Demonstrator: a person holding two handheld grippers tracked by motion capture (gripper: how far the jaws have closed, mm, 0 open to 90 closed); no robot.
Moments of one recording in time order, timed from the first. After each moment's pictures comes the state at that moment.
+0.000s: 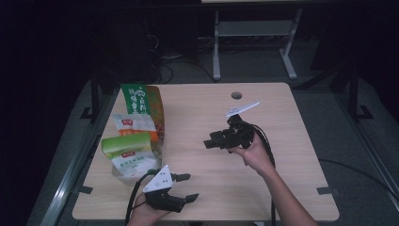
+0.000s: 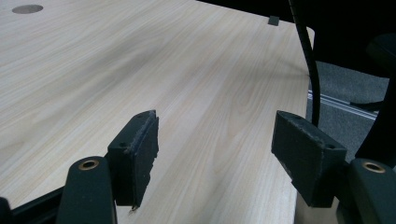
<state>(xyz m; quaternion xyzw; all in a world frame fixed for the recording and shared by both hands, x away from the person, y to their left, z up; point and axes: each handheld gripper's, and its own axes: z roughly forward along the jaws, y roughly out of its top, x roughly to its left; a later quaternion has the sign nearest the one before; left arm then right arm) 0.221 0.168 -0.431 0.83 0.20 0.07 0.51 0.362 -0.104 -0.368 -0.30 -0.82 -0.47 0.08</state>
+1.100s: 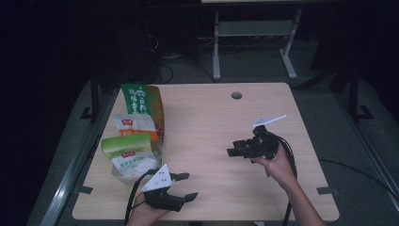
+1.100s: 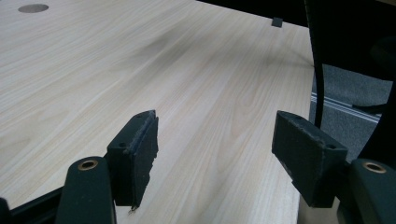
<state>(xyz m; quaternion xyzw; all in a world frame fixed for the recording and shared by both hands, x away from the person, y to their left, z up) 0.223 0.171 -0.430 0.83 0.20 0.08 0.51 0.339 -0.171 -0.395 -0.36 -0.80 -0.47 0.08</state>
